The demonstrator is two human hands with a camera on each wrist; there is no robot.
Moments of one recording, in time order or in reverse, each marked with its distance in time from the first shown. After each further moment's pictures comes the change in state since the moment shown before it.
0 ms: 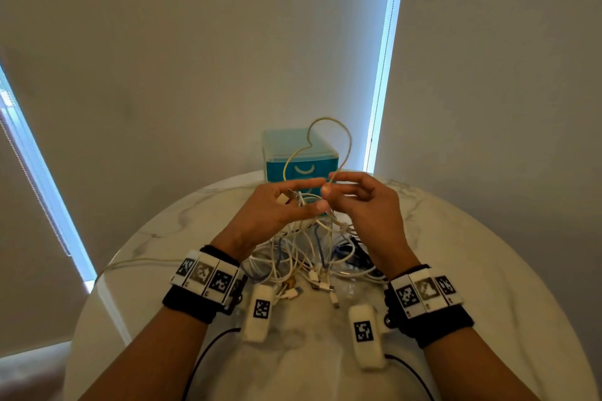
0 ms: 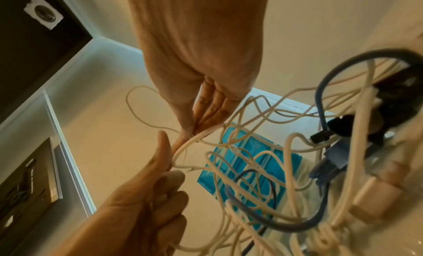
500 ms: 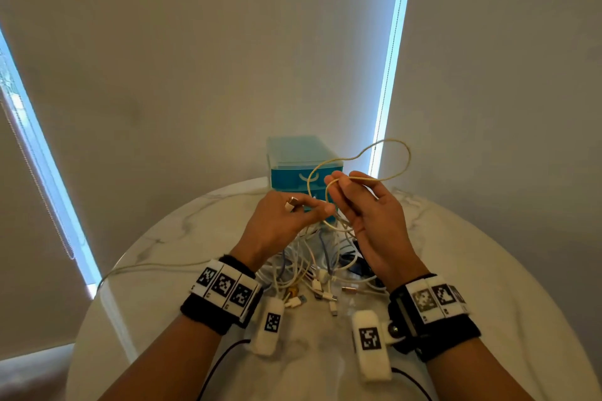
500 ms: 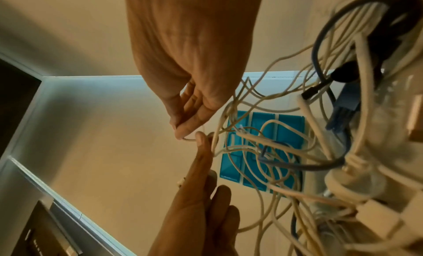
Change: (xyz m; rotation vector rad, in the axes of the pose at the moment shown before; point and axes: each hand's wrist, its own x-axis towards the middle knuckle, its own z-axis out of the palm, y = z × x) left_hand 0.003 -0.001 0.011 0.154 0.085 0.095; right_hand 0.003 -0.012 0.010 0.591 0.003 0.156
